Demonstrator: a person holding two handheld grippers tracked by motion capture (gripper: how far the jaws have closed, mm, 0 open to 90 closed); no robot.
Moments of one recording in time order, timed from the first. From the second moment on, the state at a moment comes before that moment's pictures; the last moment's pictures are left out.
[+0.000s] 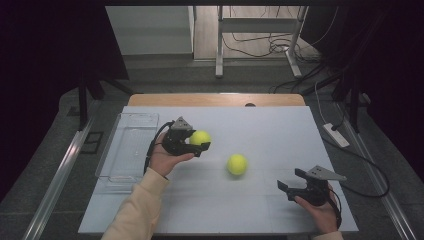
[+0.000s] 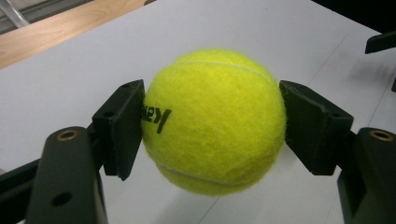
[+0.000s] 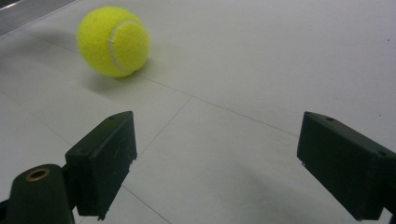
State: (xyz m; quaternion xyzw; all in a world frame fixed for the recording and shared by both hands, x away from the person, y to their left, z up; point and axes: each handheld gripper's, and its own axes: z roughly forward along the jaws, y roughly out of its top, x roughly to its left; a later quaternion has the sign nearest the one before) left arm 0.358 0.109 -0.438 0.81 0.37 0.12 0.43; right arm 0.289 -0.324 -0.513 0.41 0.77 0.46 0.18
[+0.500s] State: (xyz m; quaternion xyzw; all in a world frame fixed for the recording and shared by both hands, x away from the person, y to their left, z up) left arm 0.353 0.120 -0.428 0.81 0.37 0.13 0.44; right arm 0.290 -0.323 -0.513 0.41 0.77 0.46 0.18
